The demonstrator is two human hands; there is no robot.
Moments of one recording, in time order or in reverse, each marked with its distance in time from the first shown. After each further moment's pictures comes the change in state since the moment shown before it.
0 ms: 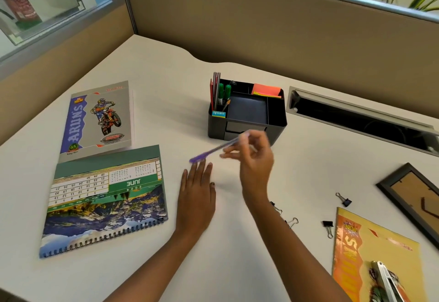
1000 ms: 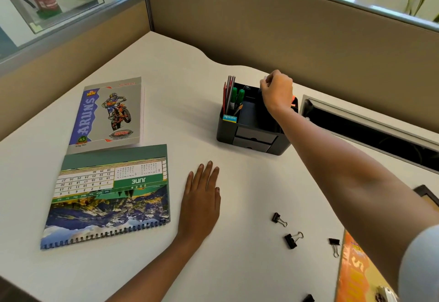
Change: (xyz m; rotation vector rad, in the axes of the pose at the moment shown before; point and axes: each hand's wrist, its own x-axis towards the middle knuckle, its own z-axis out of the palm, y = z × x) left_hand 0.000 0.003 -0.002 0.009 -0.080 -0.020; right_hand 0.220 0.012 0.024 -1.086 -0.024 -0.243
